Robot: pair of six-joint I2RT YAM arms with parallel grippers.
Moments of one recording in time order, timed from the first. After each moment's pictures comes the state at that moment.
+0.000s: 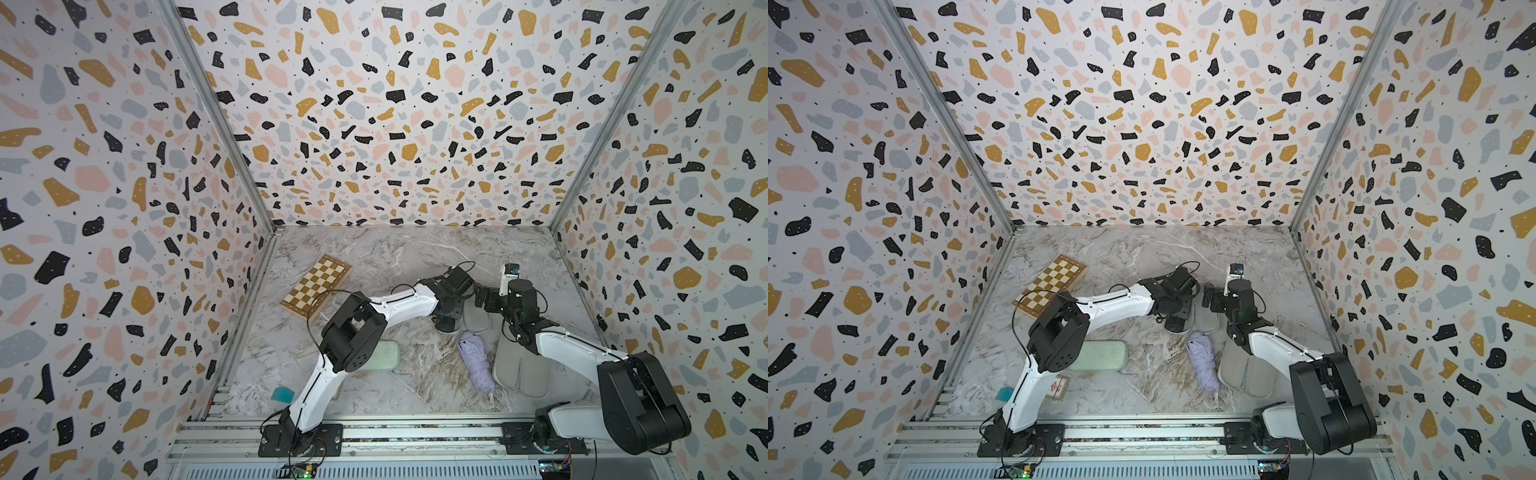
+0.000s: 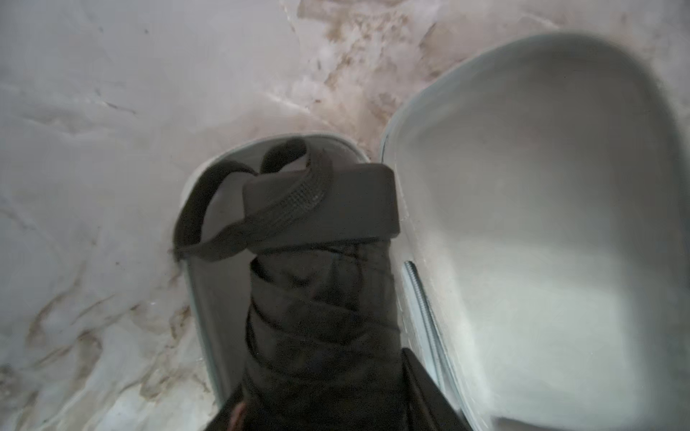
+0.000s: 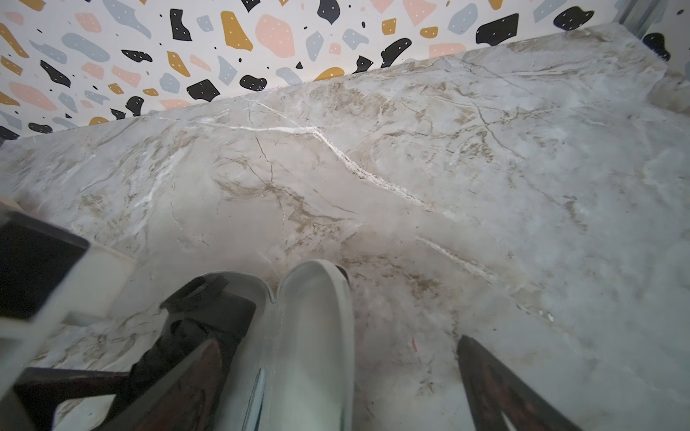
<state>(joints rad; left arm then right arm) -0.90 2.22 1.72 -0.55 -0.12 -0.55 0.29 1.34 0.56 0.29 0.07 0.27</state>
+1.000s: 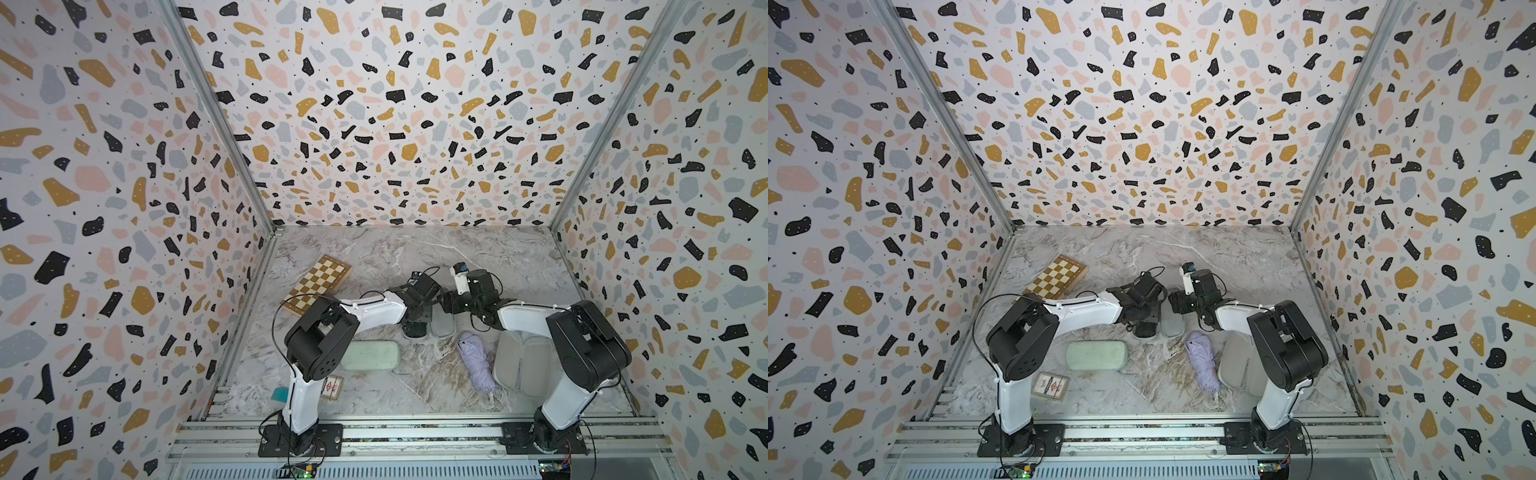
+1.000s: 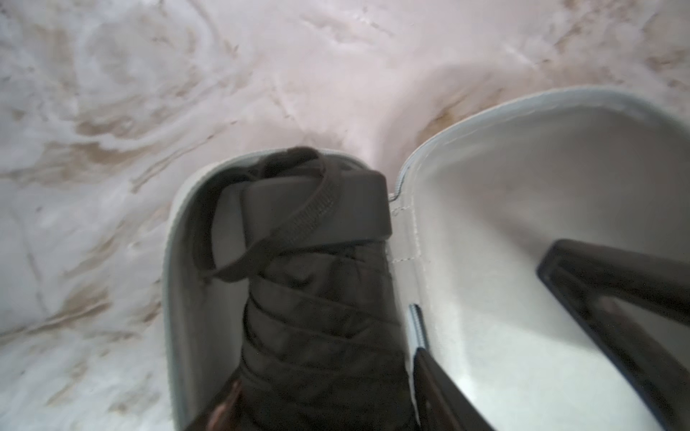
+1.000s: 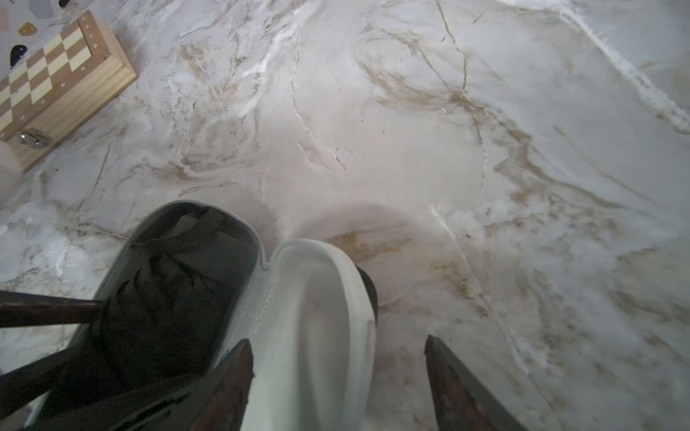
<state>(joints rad) -0.80 1.97 1.30 -0.37 -0.18 -0.61 0.45 1.73 0.83 0.20 -0.16 0.19</state>
